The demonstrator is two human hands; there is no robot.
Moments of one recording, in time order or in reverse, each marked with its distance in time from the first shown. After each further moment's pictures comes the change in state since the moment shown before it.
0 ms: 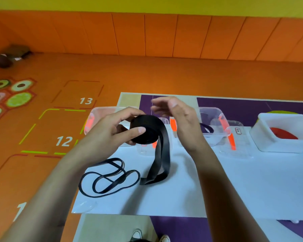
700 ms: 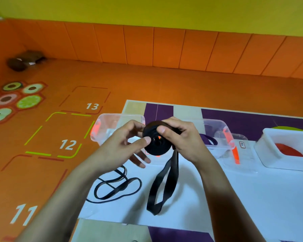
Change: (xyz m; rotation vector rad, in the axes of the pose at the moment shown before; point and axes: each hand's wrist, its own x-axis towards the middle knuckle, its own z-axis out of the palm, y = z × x) left_hand -0.005 -0.001 0.012 -0.329 0.018 -0.191; right_hand 0.001 0.008 0.000 -0.051 -0.180 0.094
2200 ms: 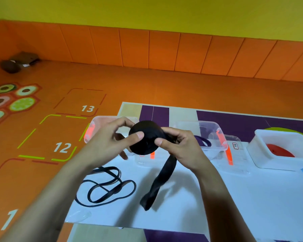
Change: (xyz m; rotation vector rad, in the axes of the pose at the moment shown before) left_hand 0.007 0.010 -0.008 0.243 0.101 0.095; right_hand -0.018 0.009 -0.017 0.128 -0.030 0.046
